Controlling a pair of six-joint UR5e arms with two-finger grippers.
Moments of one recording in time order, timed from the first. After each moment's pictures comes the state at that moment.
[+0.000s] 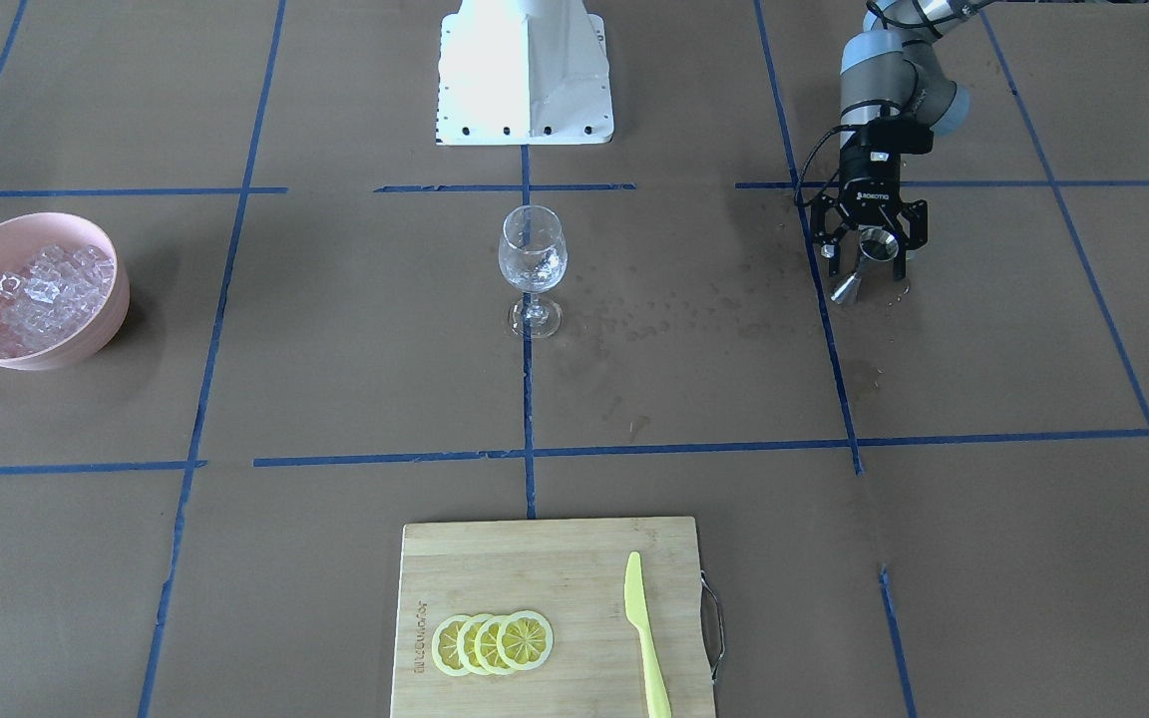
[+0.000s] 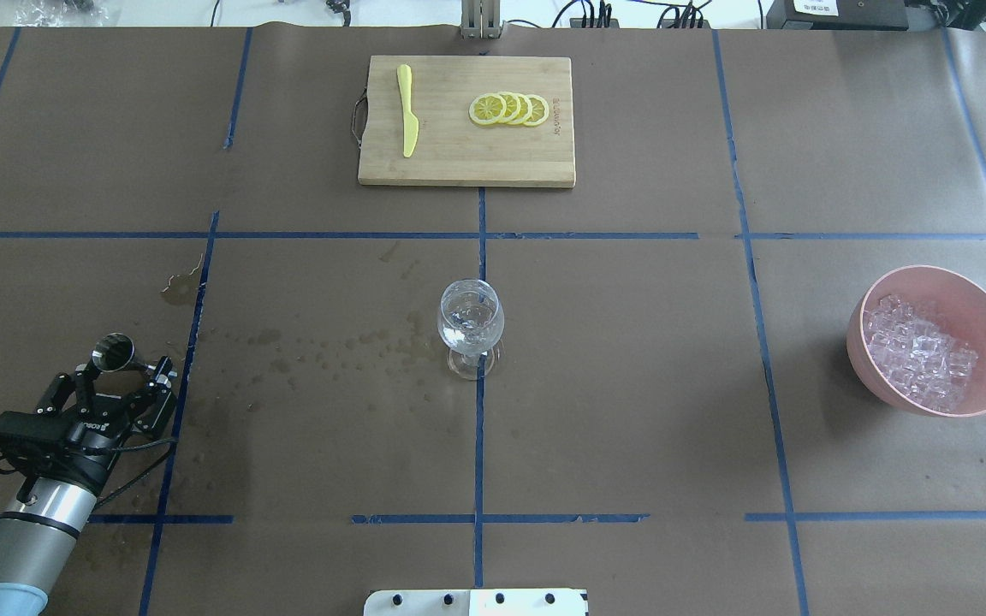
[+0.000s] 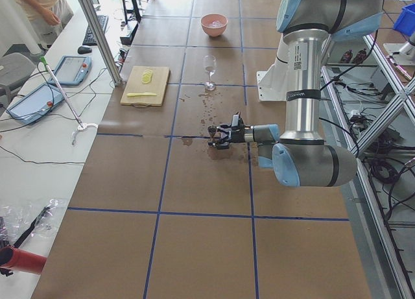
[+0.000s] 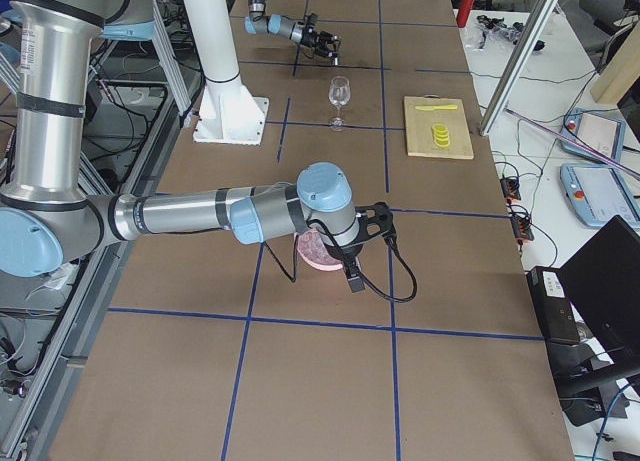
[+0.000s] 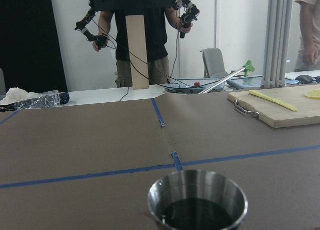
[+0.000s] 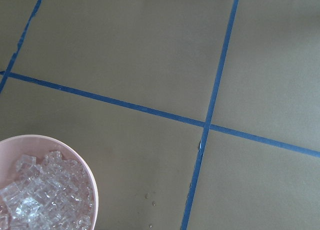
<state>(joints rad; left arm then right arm) -0.06 -1.47 -1.53 -2.91 -0.37 -1.08 1.60 -1.75 1.89 -1.40 2.37 -0.04</state>
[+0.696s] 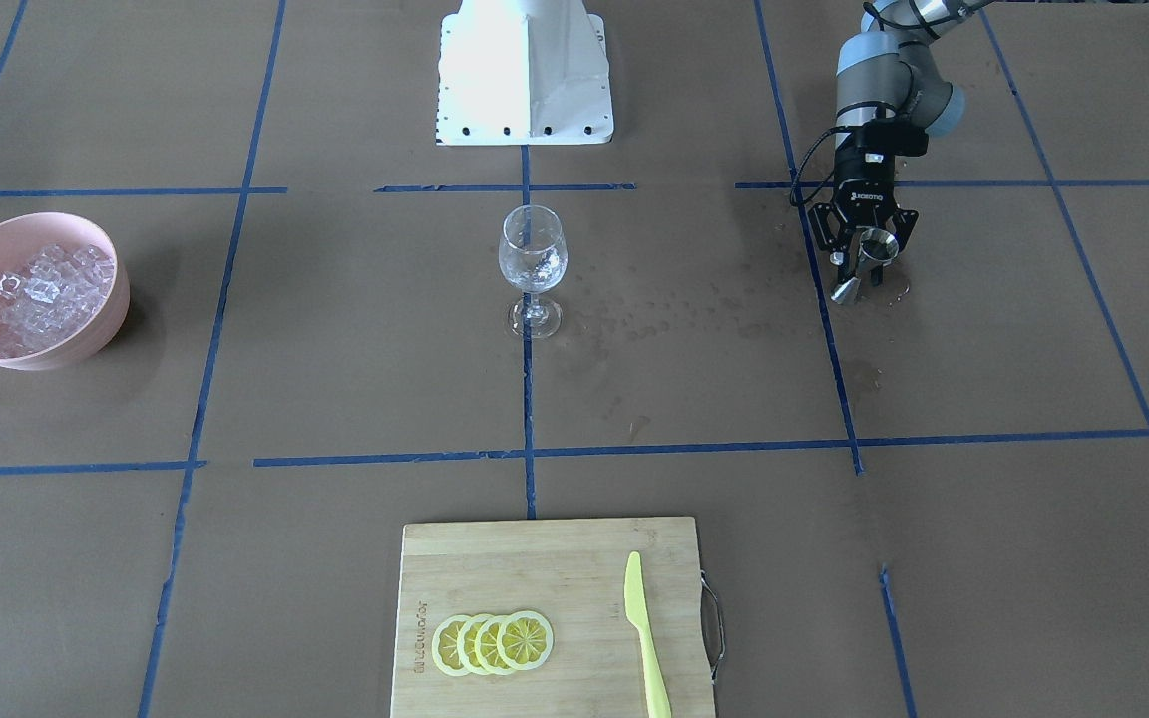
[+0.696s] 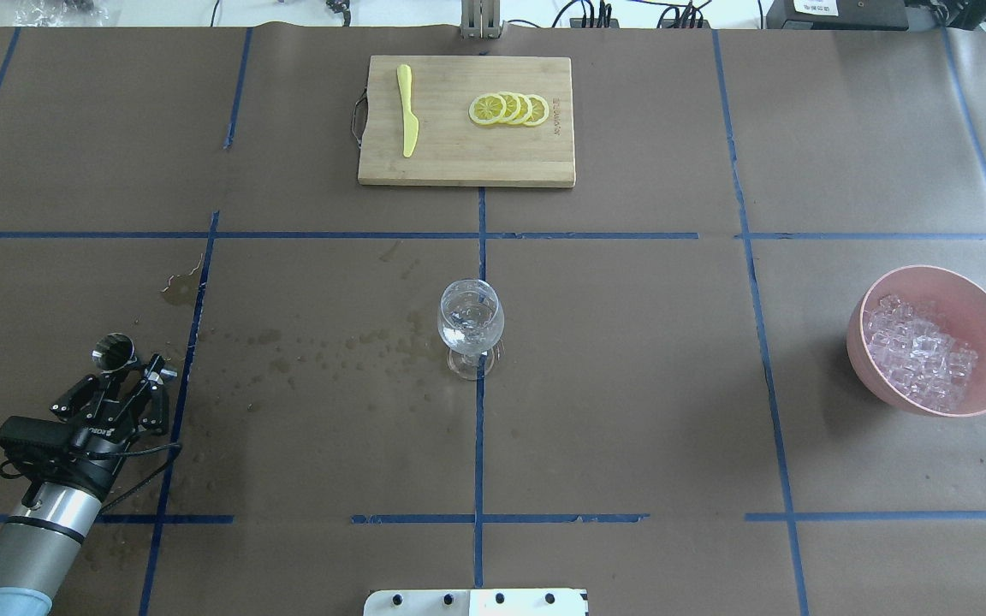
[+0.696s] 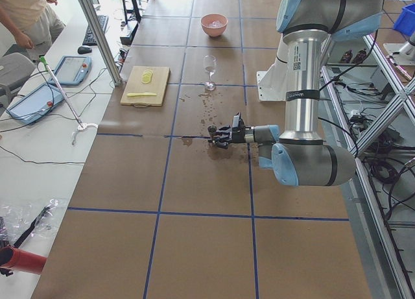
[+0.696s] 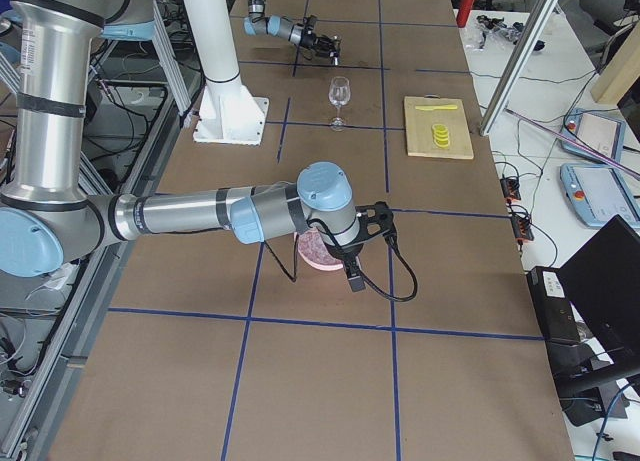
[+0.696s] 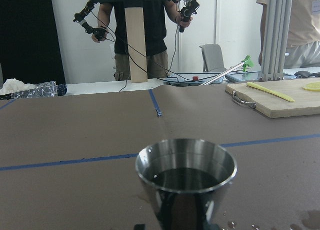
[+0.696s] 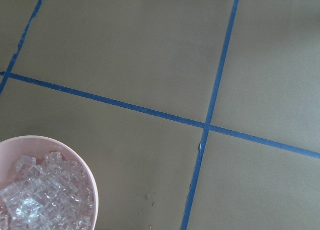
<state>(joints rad) -0.04 -1.48 -1.52 -2.92 -0.37 -1.10 1.60 -1.75 1.89 -1.40 2.37 -0.04</state>
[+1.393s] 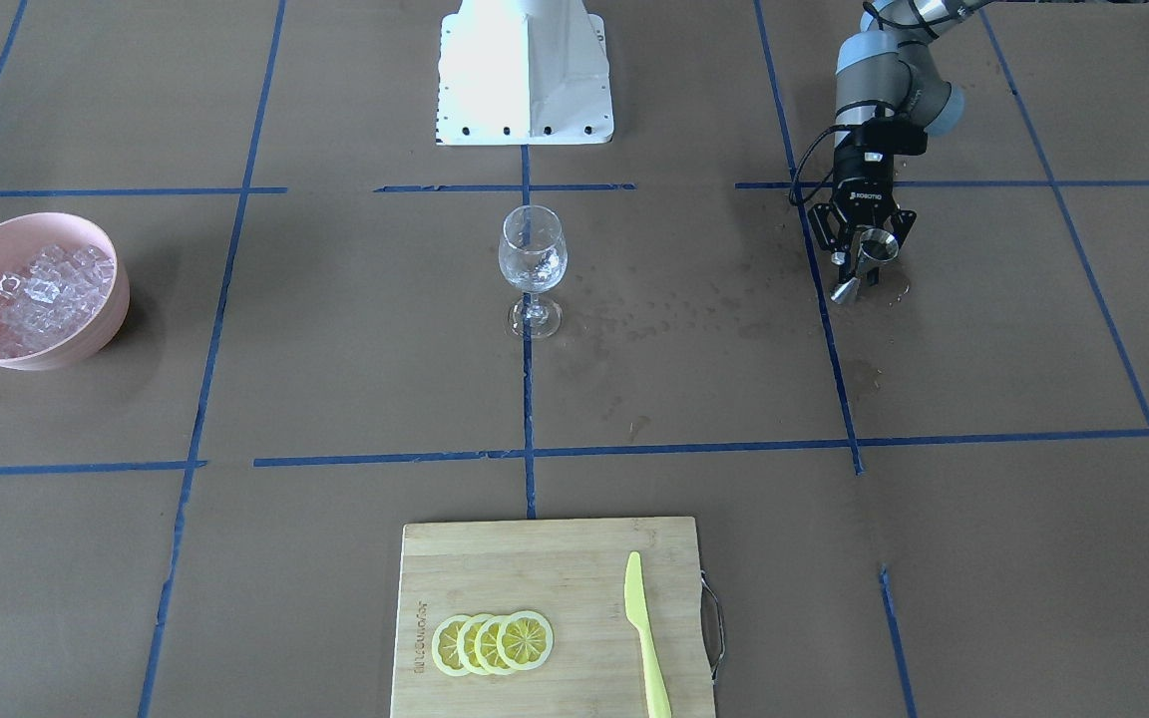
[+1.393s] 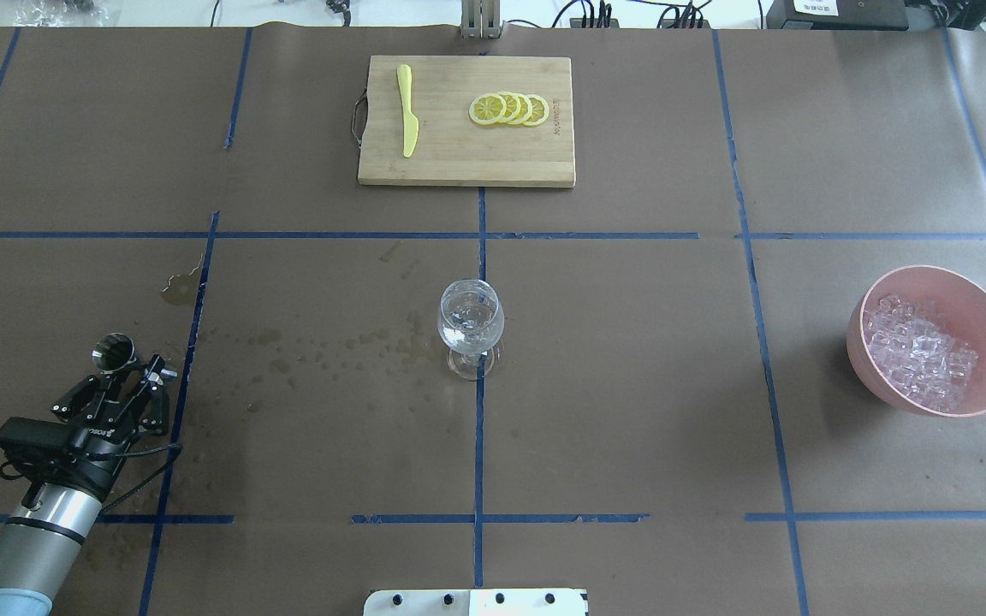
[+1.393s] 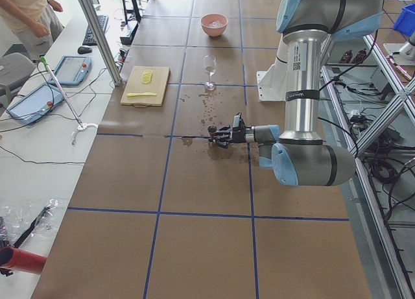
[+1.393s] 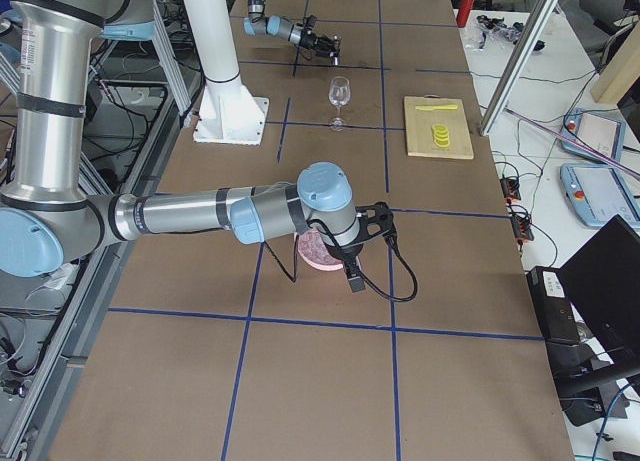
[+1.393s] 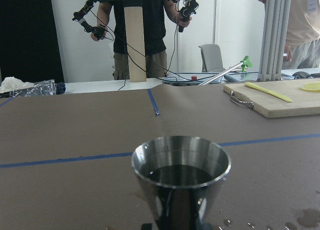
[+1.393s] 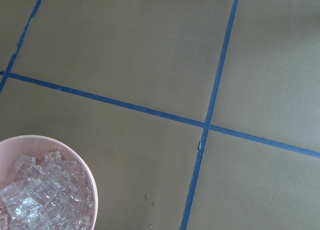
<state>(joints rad) -0.04 -1.48 -1.52 -2.92 -0.36 -1.10 1.60 -1.75 1.89 -1.40 2.37 -0.04</state>
